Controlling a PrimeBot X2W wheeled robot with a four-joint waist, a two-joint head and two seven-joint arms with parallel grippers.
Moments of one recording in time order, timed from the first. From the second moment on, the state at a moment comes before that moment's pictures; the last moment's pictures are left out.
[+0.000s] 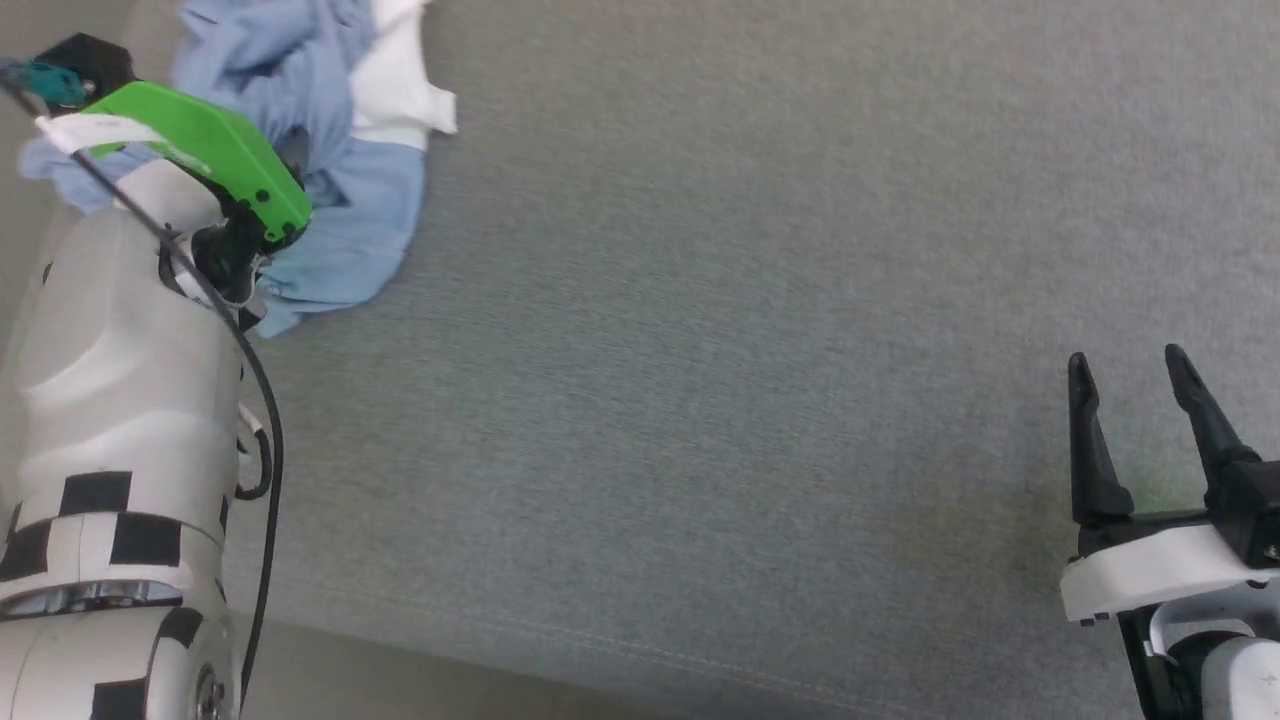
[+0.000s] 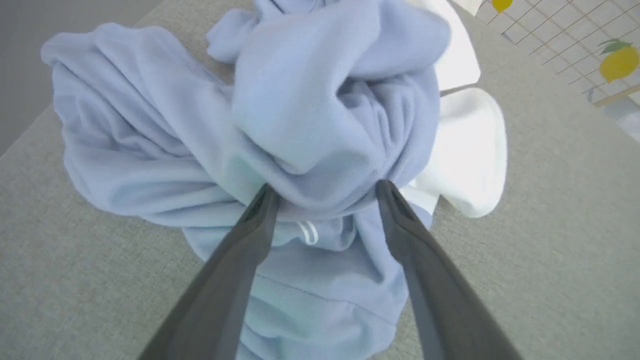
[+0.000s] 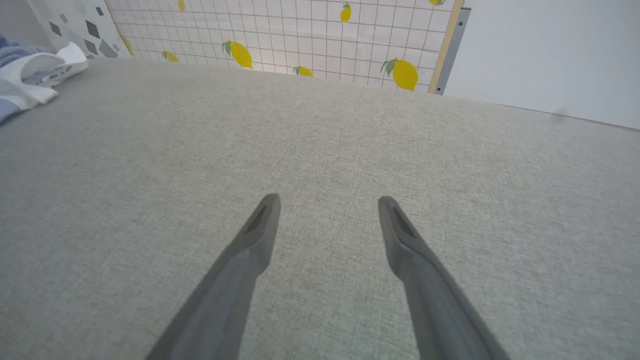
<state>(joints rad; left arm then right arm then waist) -1.05 0.24 0.02 0.99 -0.52 0.01 0.35 -0.02 -0.05 -0.14 -0.15 -0.03 0.13 -0.05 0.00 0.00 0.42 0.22</state>
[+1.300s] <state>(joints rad) -1.32 0.36 -0.05 0.80 -0.46 -0.06 0.05 -0.04 -0.05 -0.04 0.12 0.10 0.13 -0.18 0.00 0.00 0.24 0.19</state>
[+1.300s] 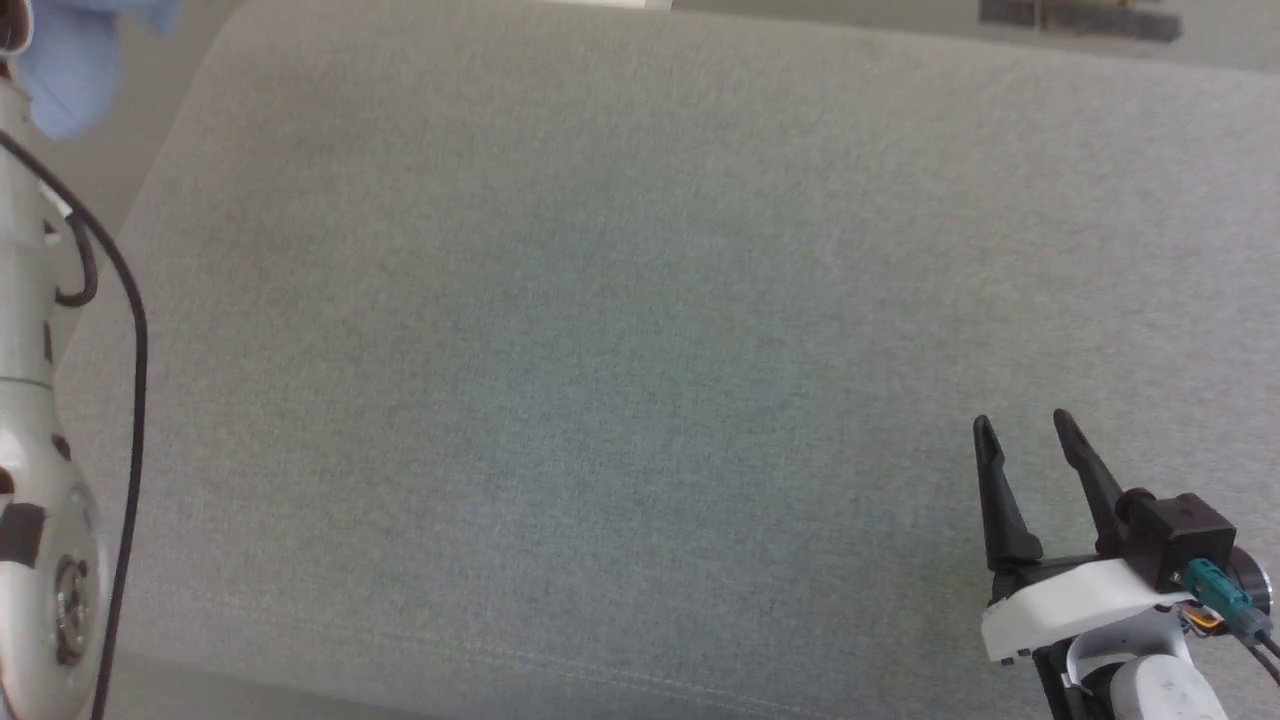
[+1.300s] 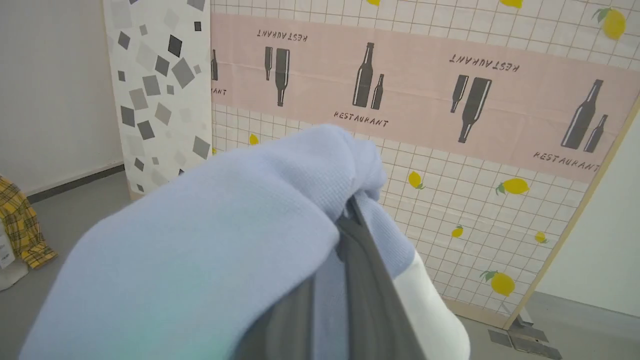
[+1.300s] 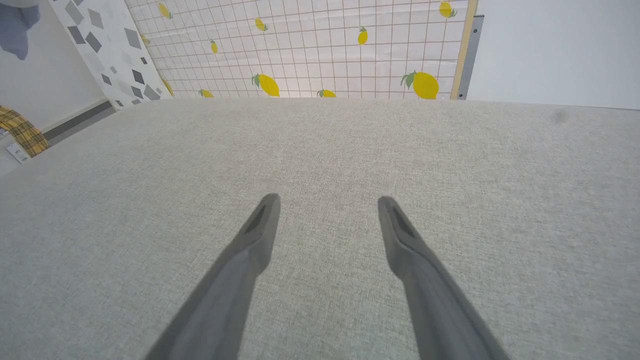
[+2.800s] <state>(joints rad) -0.72 0.05 -0.44 0.88 -0.66 -0.09 0.41 -0.05 -0.05 -0.06 0.26 0.16 0.13 -0.25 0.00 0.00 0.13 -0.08</state>
